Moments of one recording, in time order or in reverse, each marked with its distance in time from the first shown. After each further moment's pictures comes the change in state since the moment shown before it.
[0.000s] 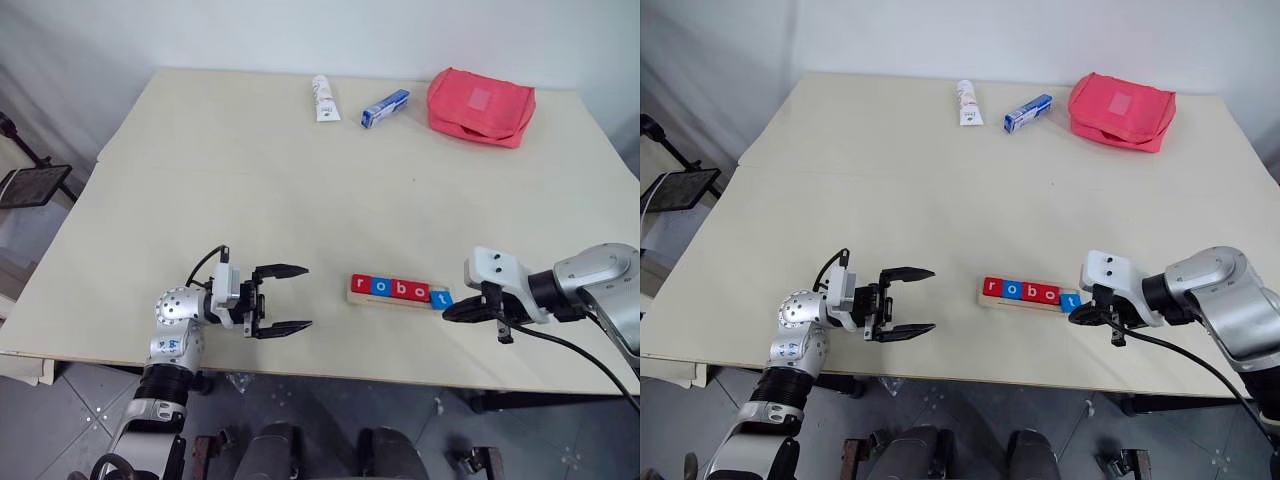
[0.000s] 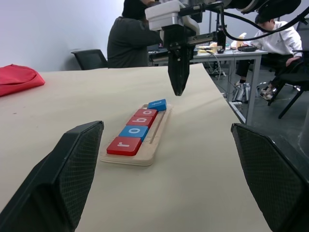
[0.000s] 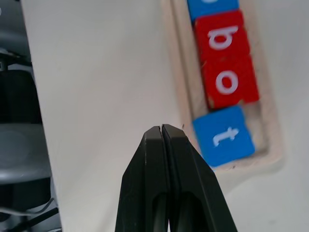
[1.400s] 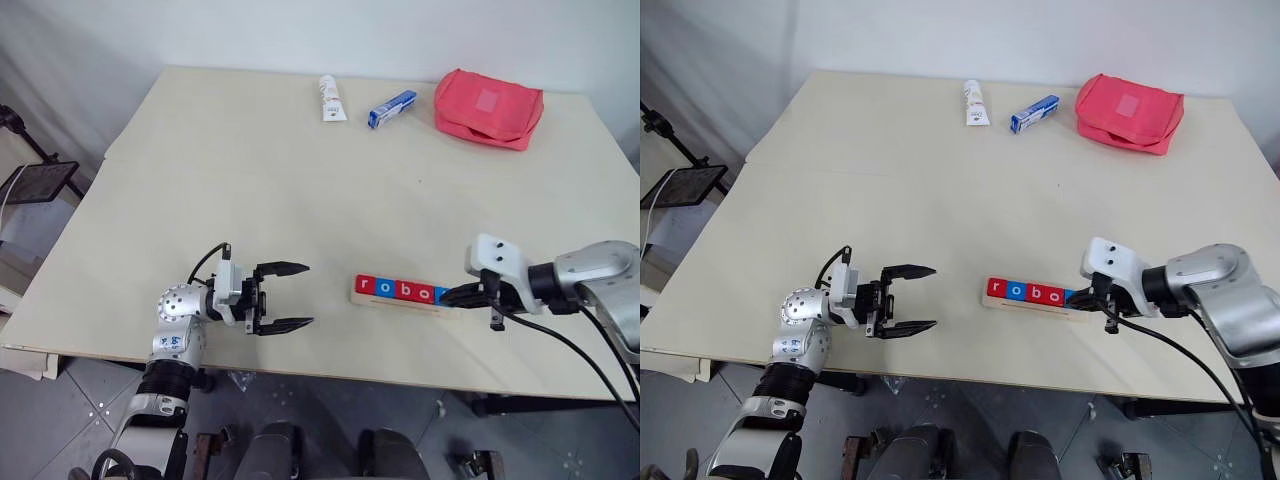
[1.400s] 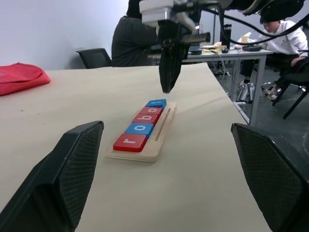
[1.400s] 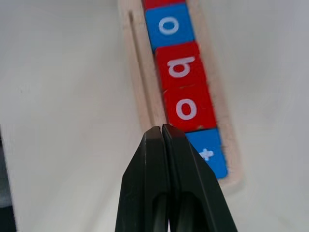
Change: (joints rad) left arm -0.028 -0.004 -0.001 0.038 0.006 -0.009 -0.002; right arm 0.007 0.024 -0.067 -0.004 0.024 0.006 -0.088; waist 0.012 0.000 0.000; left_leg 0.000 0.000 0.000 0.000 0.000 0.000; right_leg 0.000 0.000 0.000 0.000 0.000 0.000
